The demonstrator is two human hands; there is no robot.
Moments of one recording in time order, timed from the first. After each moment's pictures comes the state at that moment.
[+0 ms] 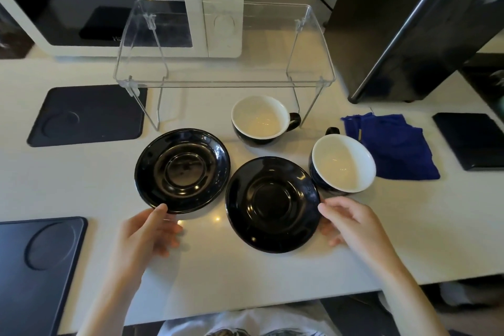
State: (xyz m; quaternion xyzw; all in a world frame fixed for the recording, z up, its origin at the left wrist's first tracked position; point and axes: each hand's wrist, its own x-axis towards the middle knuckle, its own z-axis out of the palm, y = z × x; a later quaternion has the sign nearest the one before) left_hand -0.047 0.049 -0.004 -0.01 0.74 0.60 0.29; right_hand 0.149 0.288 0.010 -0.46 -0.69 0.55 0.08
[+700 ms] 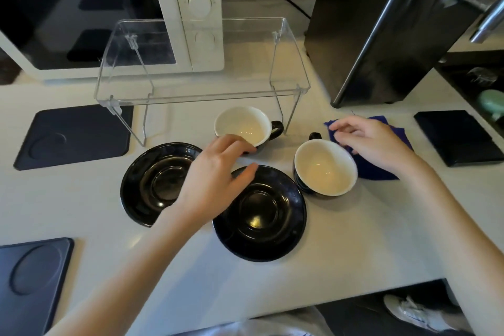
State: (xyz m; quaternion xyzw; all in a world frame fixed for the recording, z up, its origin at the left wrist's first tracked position) left_hand -0.047 0.175 0.054 0.51 0.79 0.33 0.04; right_hand 0.108 0.407 0.069 -0.35 -0.85 0.39 0.08
